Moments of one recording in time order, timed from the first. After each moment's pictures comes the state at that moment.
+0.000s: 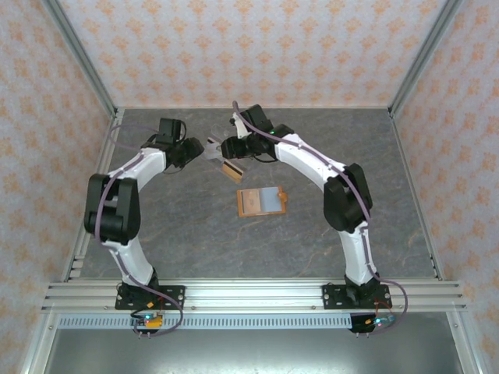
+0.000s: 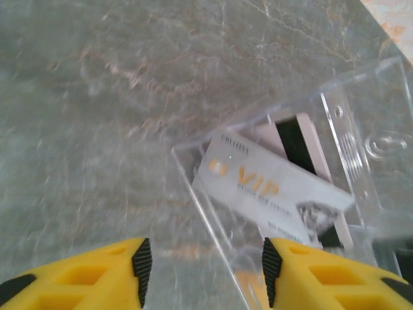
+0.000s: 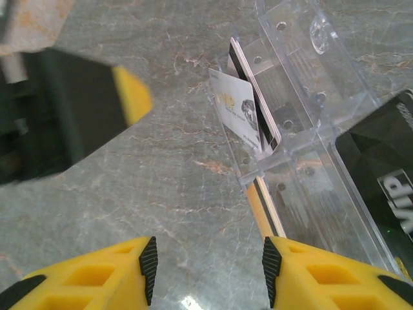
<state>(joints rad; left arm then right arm) -0.07 1.85 1.29 -0.33 0.15 -0.72 0.63 2.07 1.83 -0.56 -0.29 0.35</state>
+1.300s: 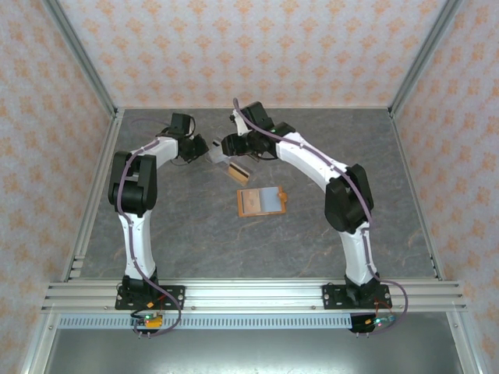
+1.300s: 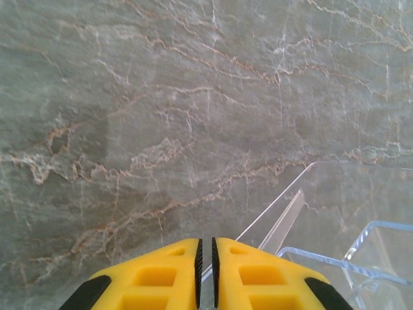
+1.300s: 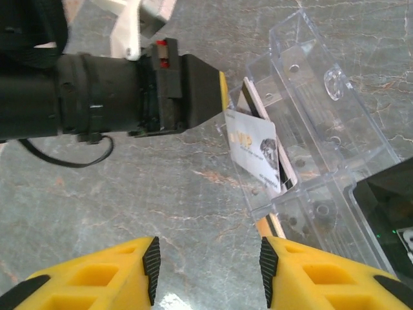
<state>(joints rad) -0.06 2.17 1.53 -0.33 0.26 -0.64 0.63 2.11 1.91 -0.59 -0.26 0.31</state>
